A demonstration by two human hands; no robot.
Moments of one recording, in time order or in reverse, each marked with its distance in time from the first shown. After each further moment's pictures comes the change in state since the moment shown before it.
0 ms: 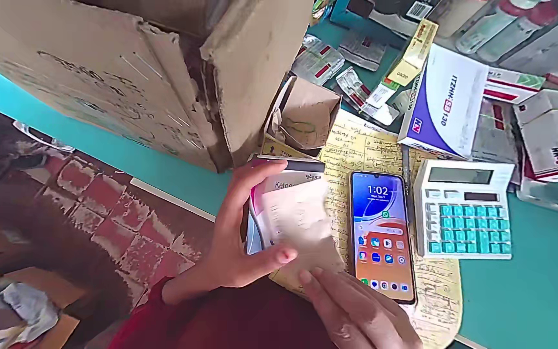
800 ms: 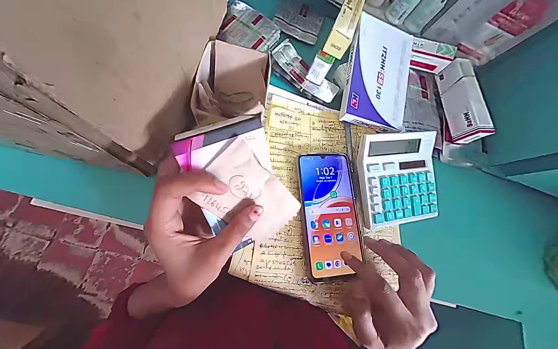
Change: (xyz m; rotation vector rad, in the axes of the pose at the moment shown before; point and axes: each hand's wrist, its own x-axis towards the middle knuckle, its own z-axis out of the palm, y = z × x) left_hand 0.012 -0.005 0.033 0.075 0.262 0.064; right_hand -0.080 0.023 -0.044 -0.262 0.039 0.476
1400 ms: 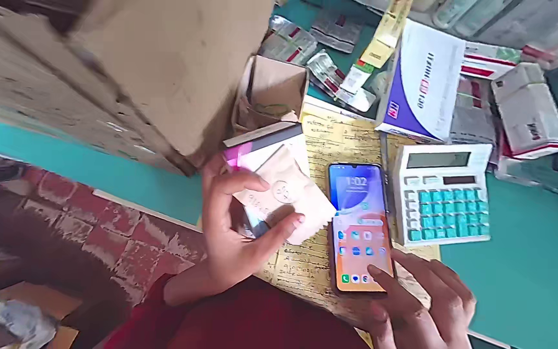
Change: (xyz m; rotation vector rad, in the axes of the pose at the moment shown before) left_hand -0.003 -0.005 0.006 0.095 -0.024 0.045; right_hand 0.008 -0.003 0.002 0.018 -0.047 -0.042
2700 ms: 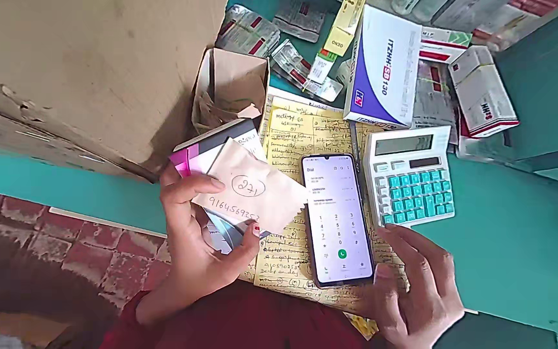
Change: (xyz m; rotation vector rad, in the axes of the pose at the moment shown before) left_hand -0.004 -0.001 -0.015 0.042 -0.142 -0.029; right_hand 0.004 0.013 -0.005 0.022 0.028 0.187
